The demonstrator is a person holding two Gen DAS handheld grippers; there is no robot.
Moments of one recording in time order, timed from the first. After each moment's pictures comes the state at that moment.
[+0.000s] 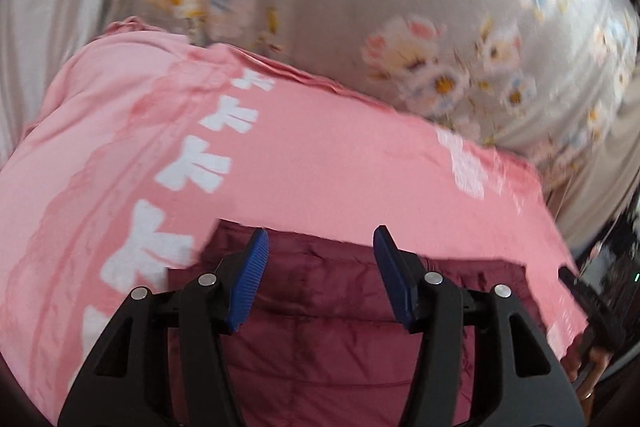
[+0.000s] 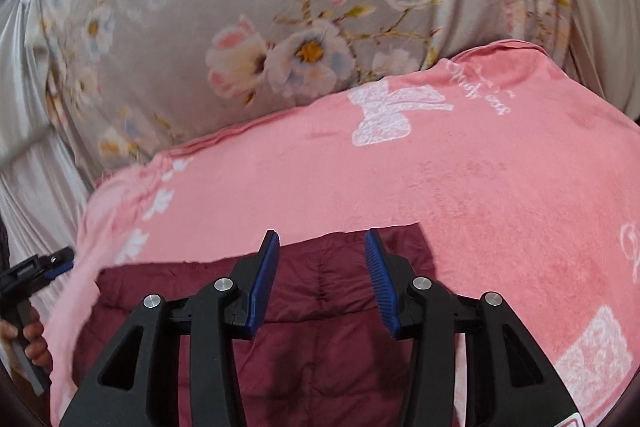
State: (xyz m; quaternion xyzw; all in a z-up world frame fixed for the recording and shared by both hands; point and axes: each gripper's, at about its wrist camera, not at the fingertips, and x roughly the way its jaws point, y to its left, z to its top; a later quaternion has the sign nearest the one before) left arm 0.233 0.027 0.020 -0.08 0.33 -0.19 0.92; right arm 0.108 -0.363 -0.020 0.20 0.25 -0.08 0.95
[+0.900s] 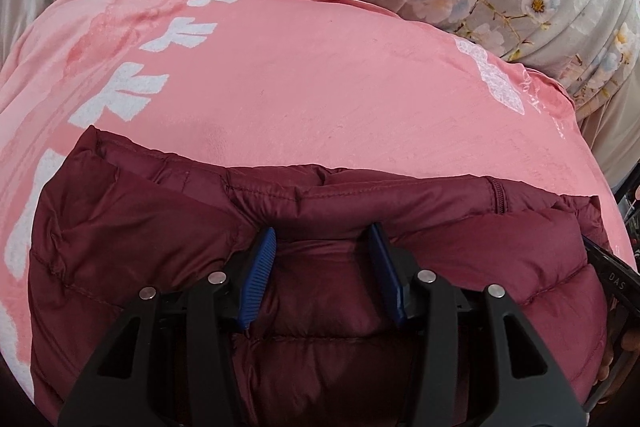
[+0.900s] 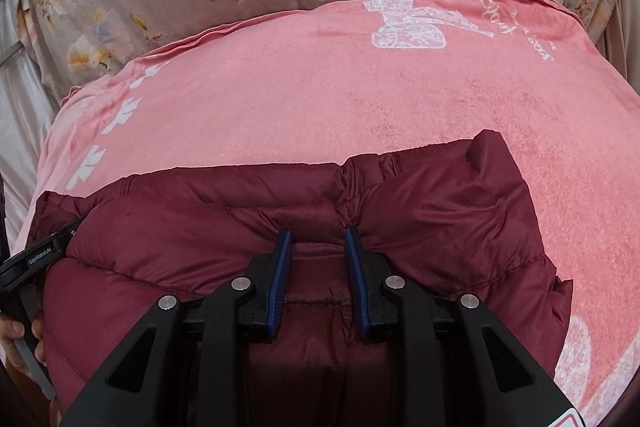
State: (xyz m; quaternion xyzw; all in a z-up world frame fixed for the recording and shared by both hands) left arm 0.277 -0.044 -0.091 -0.02 0.40 -0.18 0.90; right arm 0.176 -0.337 -0.095 0.14 0.38 -0.08 0.91
